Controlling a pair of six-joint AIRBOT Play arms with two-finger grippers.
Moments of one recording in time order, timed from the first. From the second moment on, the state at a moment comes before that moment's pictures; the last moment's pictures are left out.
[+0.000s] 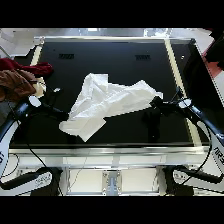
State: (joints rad) left arm 0.07 -1.27 0.82 1.20 -1.00 -0.94; right arm -0.08 -1.33 0.74 -0.80 0.57 1.58
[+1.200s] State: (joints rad) left arm 0.09 -1.16 0.86 1.21 -1.01 -1.00; right arm -0.09 -1.36 0.93 -0.75 0.61 1.51
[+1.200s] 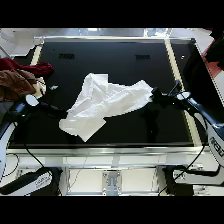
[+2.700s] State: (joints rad) left arm 0.08 -1.61 1.62 1.07 -1.15 -1.41; right arm -0.10 -1.49 1.57 -0.95 0.82 1.46
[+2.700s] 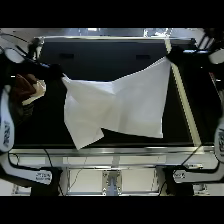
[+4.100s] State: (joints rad) left arm 0.38 -1.15 0.51 0.59 -0.92 -1.07; right arm -0.48 -1.09 1.50 -1.15 1.15 1.43
